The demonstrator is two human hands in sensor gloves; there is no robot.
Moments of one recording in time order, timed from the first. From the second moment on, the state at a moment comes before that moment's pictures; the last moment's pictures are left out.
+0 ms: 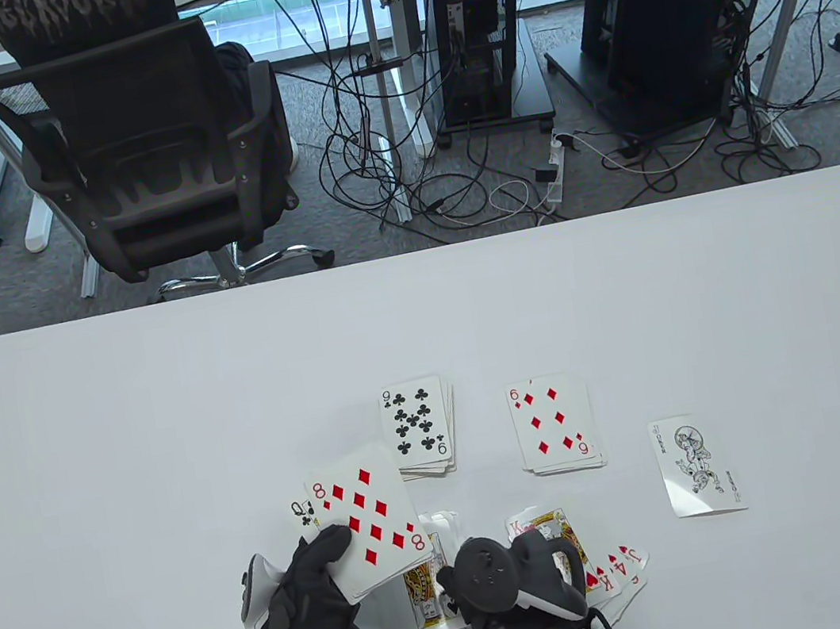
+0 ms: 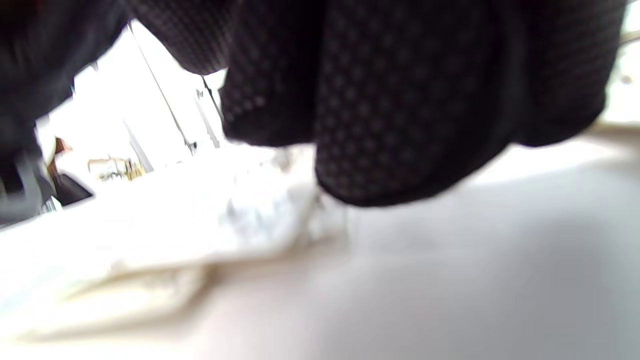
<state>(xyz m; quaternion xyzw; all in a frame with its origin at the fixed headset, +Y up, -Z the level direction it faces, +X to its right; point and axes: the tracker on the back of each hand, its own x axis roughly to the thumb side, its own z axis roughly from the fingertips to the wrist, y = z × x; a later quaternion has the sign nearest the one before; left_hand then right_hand) -0.207 -0.806 -0.257 -0.21 -0.09 0.89 0.38 0.021 -0.750 -0.232 0.16 0.02 0.96 0.23</state>
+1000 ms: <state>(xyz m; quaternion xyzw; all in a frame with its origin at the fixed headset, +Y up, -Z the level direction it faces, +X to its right) -0.185 -0.804 -0.249 -0.26 -0.13 0.87 0.40 0.032 -0.728 -0.215 0.20 -0.10 0.88 0.42</state>
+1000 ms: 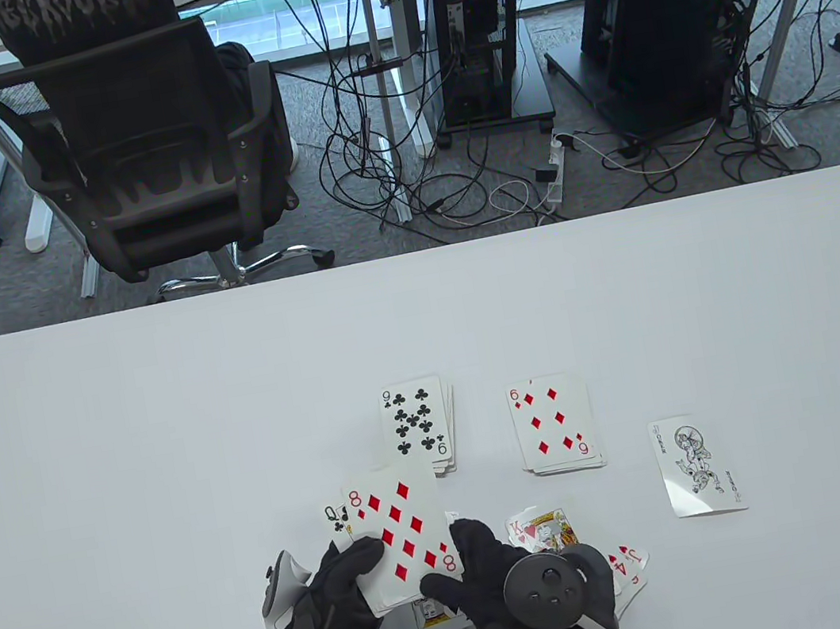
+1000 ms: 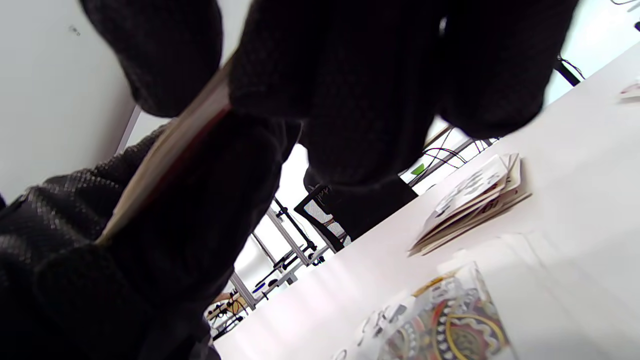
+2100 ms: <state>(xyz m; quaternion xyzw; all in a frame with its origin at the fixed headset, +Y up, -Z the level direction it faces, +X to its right) -0.184 -0.800 -0.249 -0.26 -0.13 0.87 0.40 0.085 -0.739 -0.234 0.06 -0.13 0.81 0.57</state>
